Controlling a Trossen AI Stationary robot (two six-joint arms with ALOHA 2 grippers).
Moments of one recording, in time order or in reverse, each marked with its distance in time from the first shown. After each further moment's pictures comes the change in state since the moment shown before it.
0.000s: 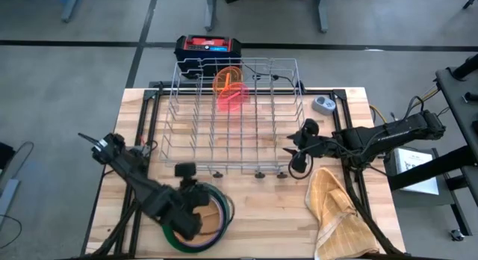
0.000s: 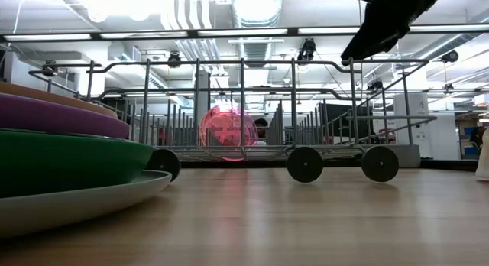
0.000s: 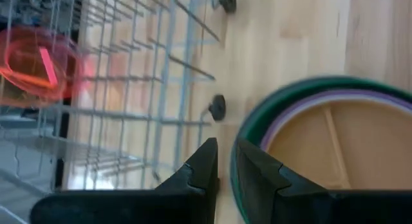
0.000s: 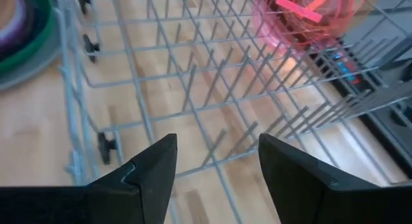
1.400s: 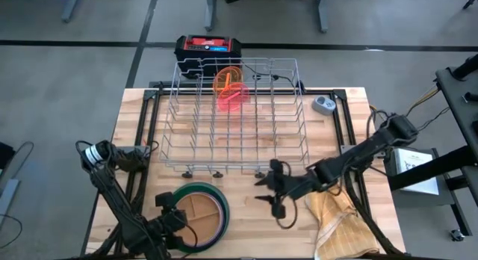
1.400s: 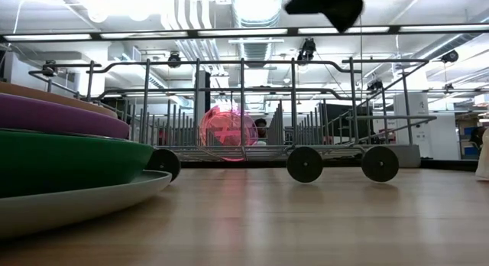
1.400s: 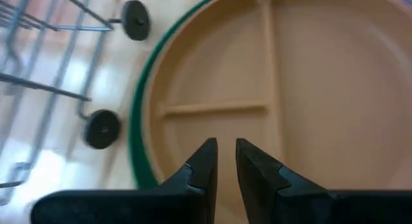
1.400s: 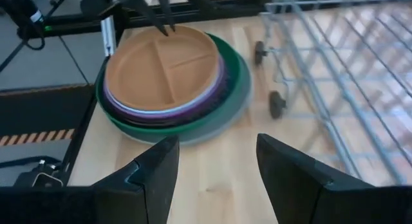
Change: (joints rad) left arm -0.327 0.000 -0.521 0.407 -0.002 -0.520; right arm 0.275 0.505 0.248 0.439 -0.140 0.057
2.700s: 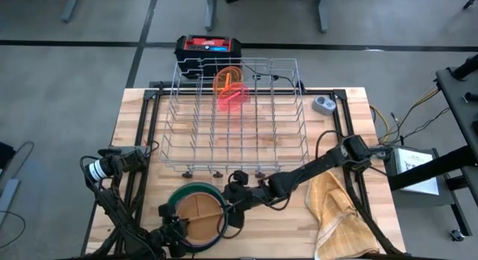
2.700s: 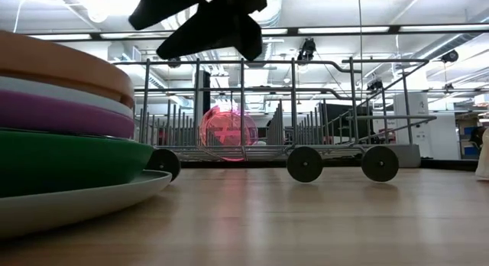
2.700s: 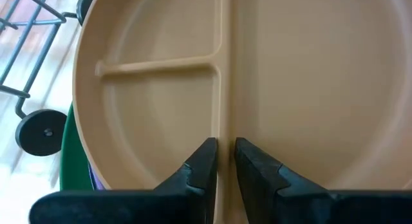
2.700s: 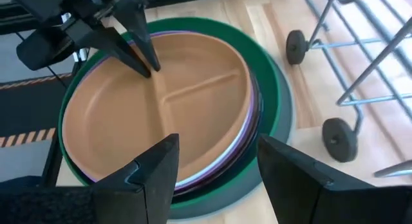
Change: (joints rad) left arm -0.068 0.167 -0.017 0.128 -0.099 -0.086; right arm -0.088 0.514 0.519 -0.132 -0.070 0.087
